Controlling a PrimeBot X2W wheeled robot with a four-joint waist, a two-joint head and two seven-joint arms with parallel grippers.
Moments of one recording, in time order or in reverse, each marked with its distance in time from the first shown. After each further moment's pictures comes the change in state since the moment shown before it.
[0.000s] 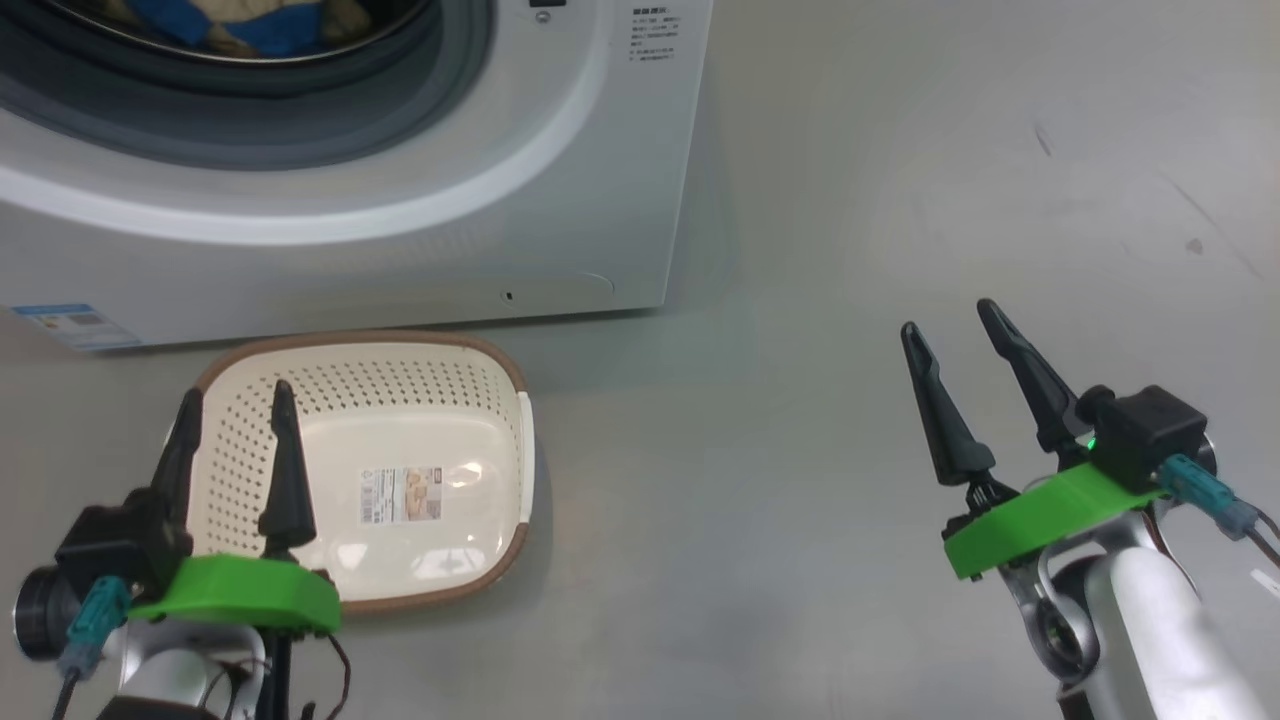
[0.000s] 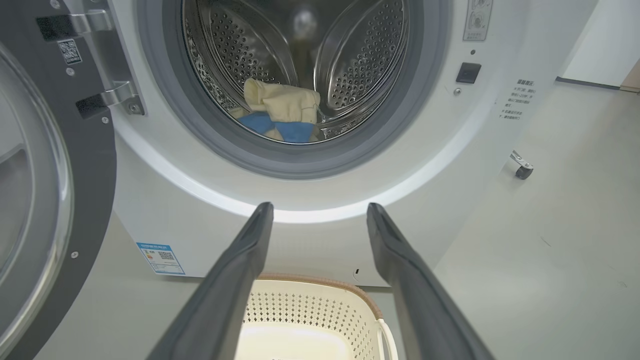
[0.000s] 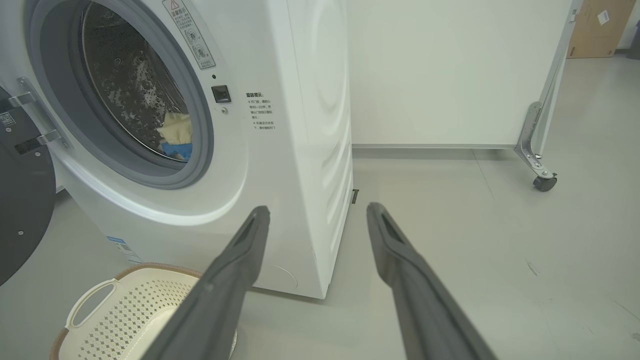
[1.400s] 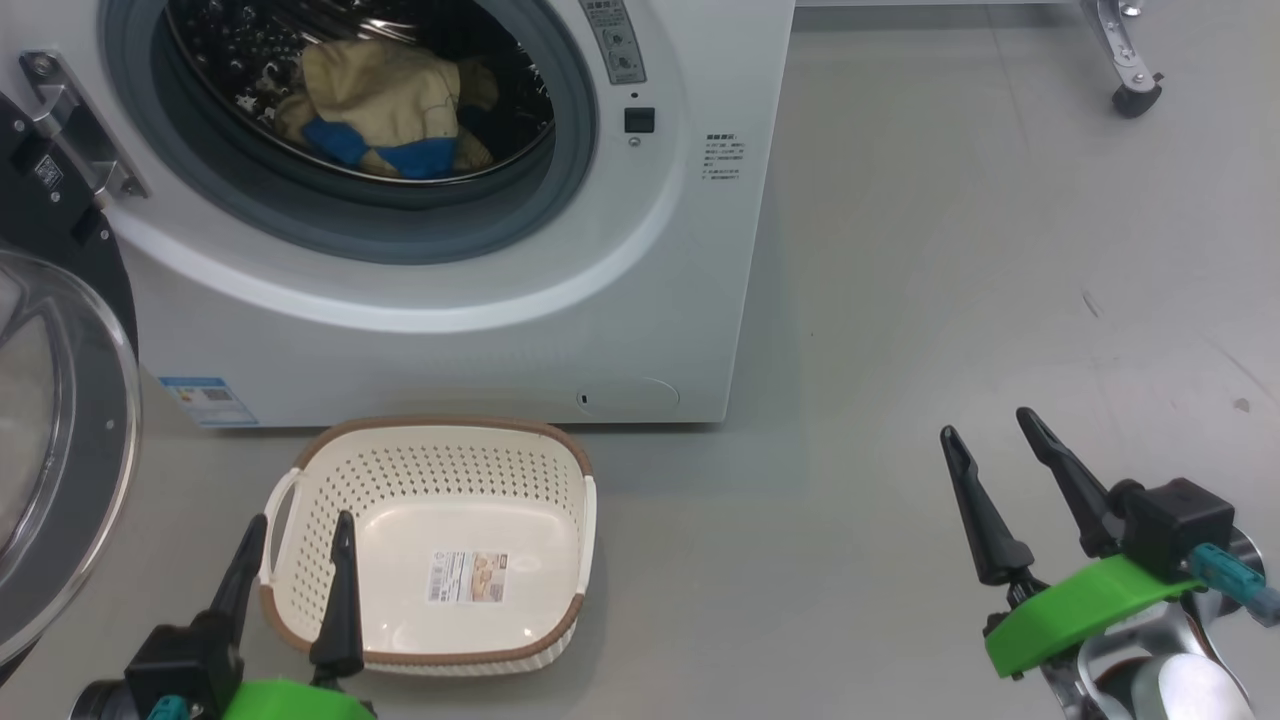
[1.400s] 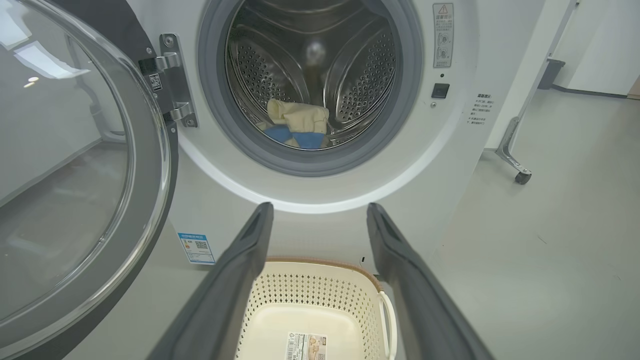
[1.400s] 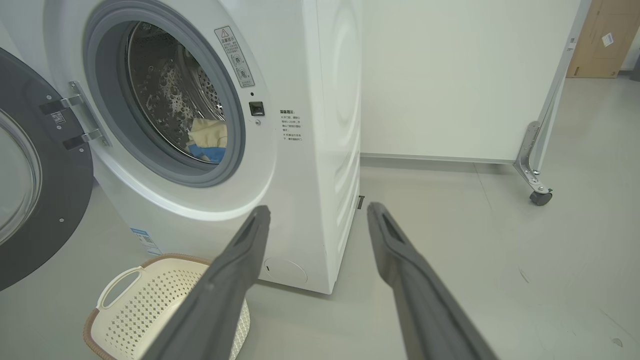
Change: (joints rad) left arm 0.226 -0.015 -0.028 -0.084 0.072 0.000 0.018; right arm 0.239 0.001 -0.079 -0.158 -0.026 0.000 0.134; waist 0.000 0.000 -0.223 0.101
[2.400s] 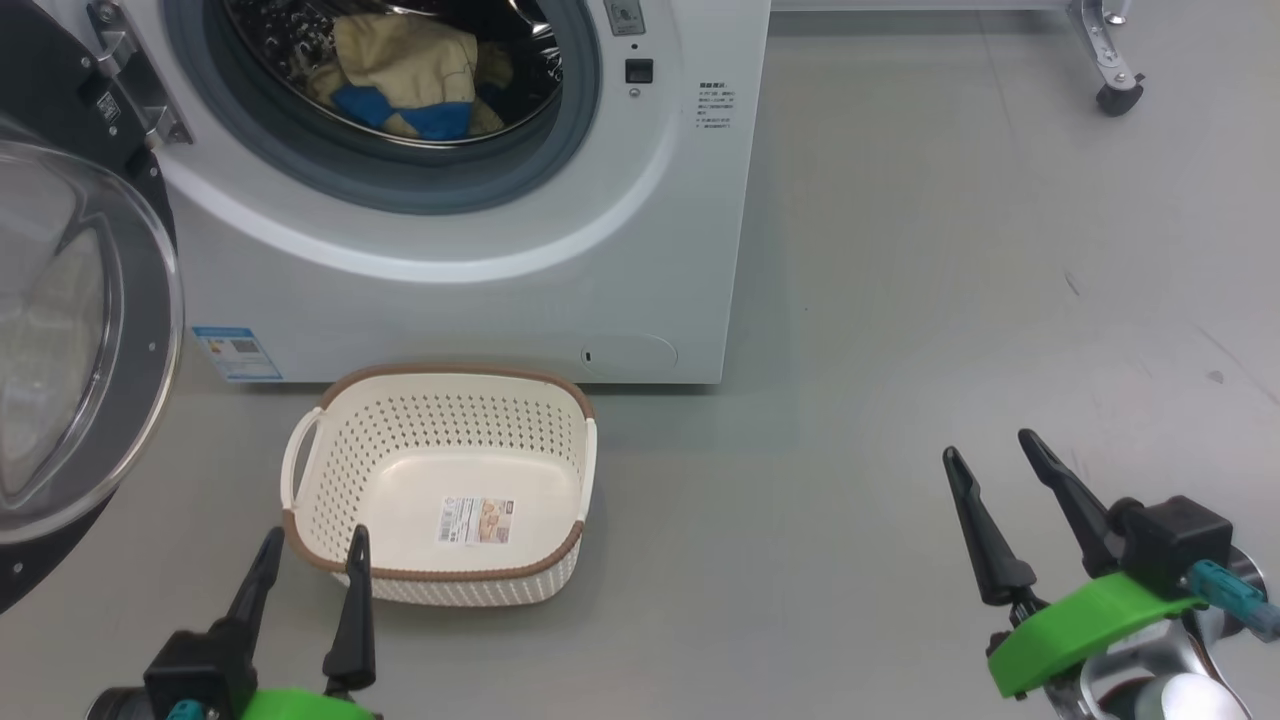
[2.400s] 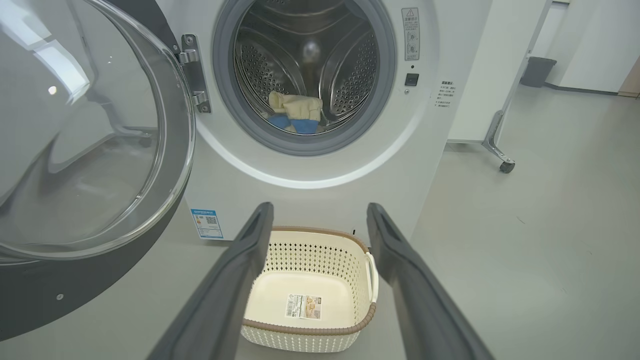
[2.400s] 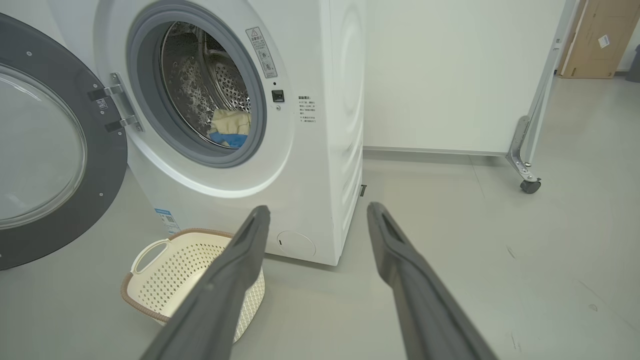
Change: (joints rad) left arm 0.004 0.002 -0.030 0.007 0.000 0.000 0.012; right arm 0.028 0.001 -0.005 -0.008 0.000 0.000 0.016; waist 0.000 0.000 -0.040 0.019
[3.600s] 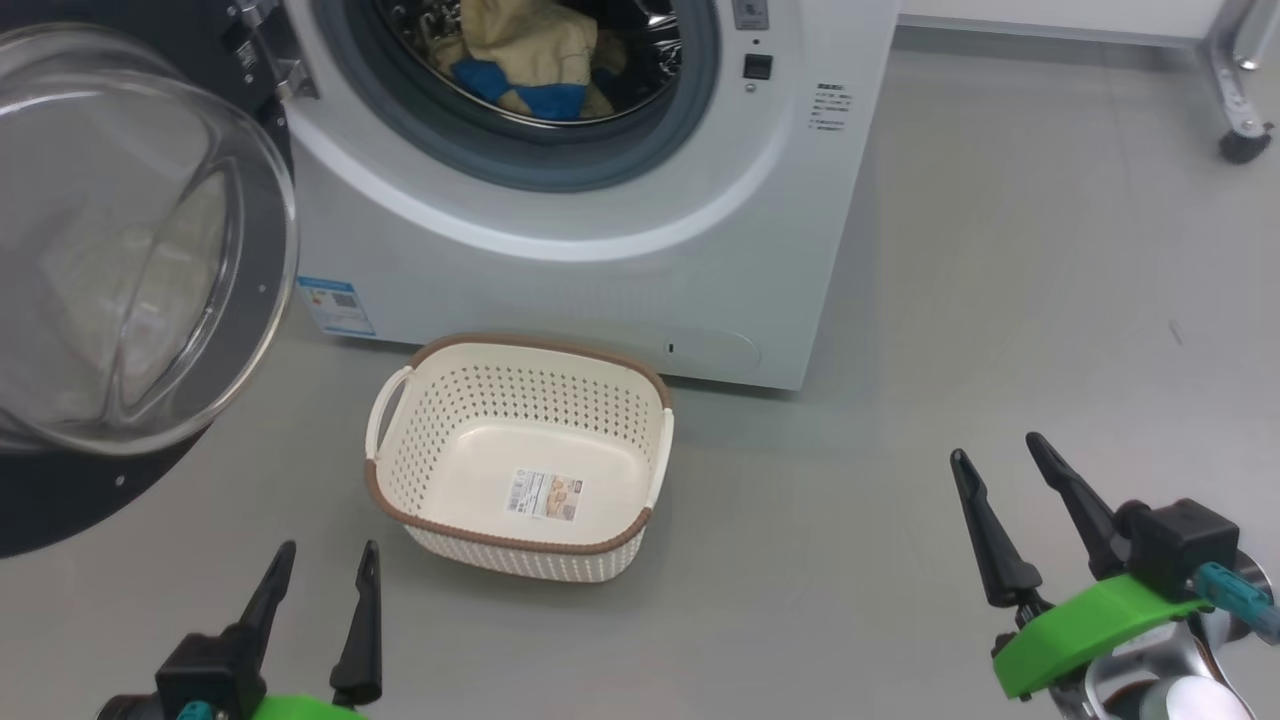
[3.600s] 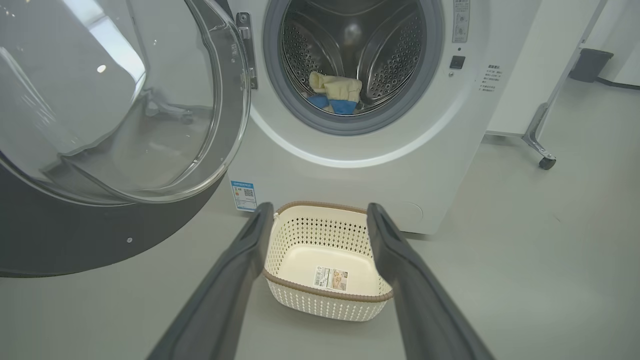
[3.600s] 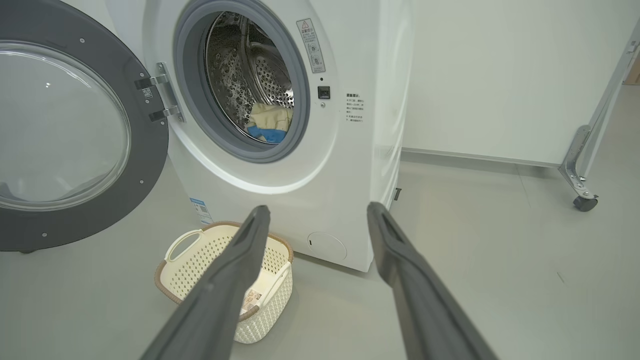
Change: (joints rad) left arm 0.013 0.017 -0.020 -0.016 -0.003 0.000 0.042; right arm 0.011 0.001 -0.012 0.001 0.000 0.000 0.000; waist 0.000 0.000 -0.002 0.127
